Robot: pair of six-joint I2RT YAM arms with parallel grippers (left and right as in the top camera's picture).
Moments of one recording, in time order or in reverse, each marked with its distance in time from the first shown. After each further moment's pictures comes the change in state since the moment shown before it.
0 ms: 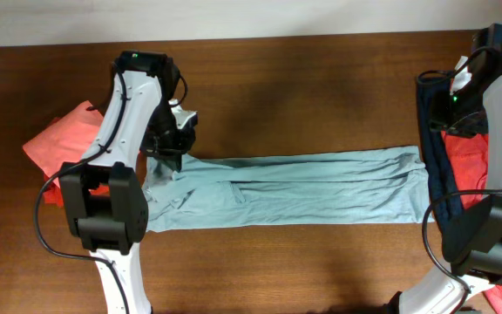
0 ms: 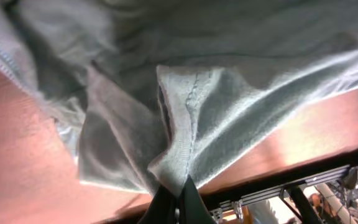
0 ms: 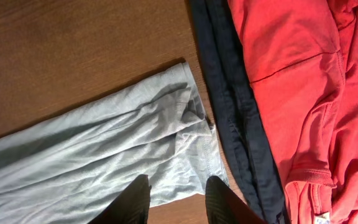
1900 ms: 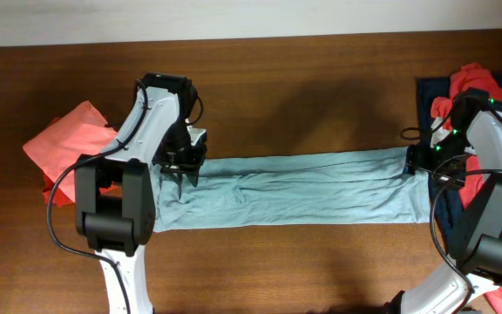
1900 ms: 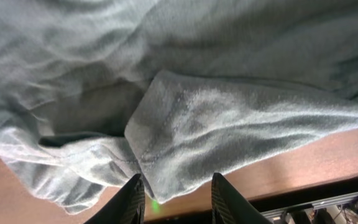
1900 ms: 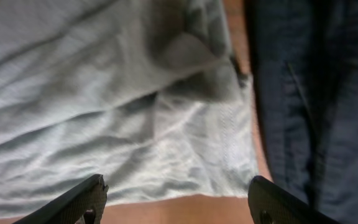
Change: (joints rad) left arm -0.060 0.000 -0.201 0.167 -0.015 -0.098; right arm -0.086 0.010 -0.470 0.216 -0.103 -0.102
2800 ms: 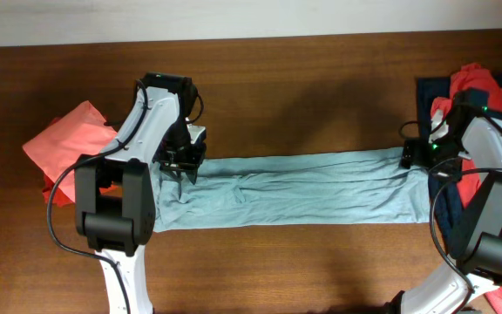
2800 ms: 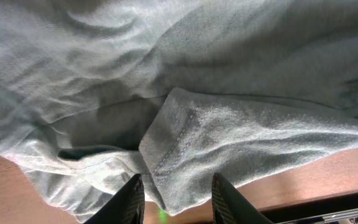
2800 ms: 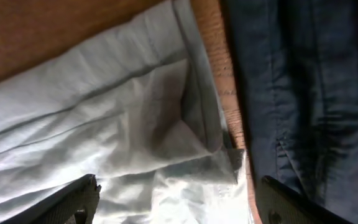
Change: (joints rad) left arm 0.000 0.000 0.000 0.031 -0.032 0.000; right arm -0.001 0.000 -0.081 0.228 0.000 0.001
